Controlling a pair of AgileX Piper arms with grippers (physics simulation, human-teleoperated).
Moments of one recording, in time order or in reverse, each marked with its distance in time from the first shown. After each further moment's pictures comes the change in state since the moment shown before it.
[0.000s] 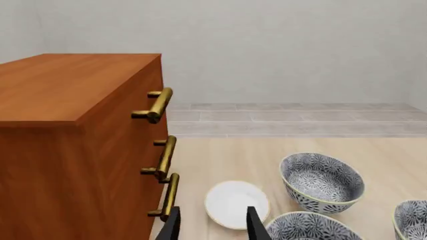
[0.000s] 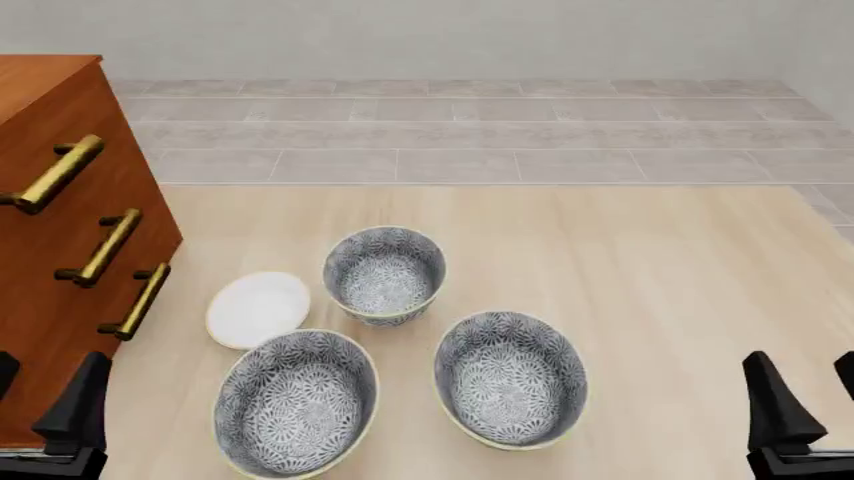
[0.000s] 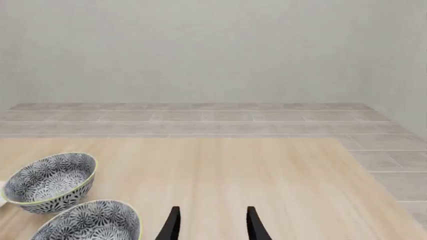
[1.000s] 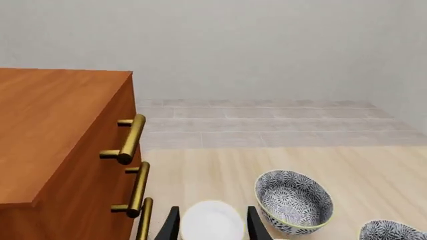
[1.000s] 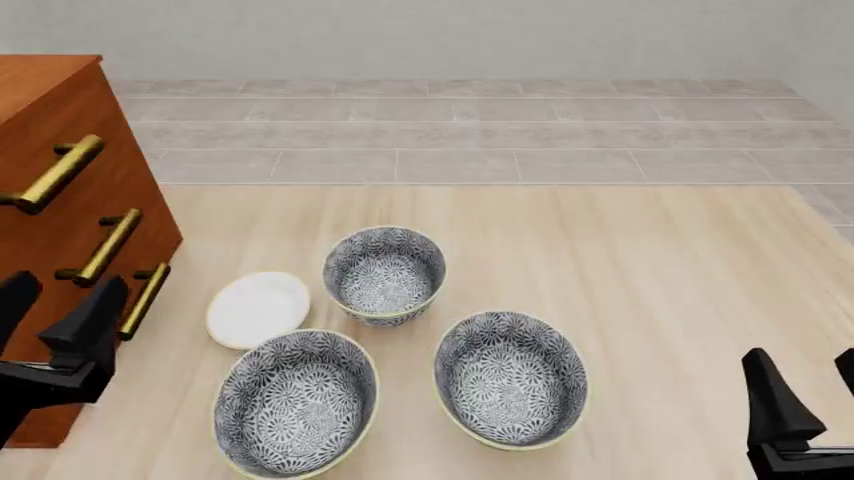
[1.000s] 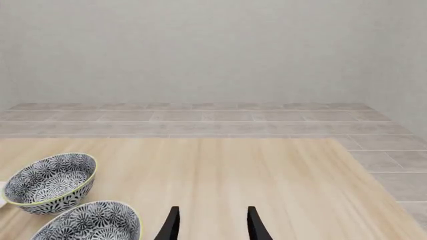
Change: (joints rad) left arm -0.100 0.365 -0.214 -0.114 -0.053; right arm 0.002 0.020 -0.007 -0.013 -0.001
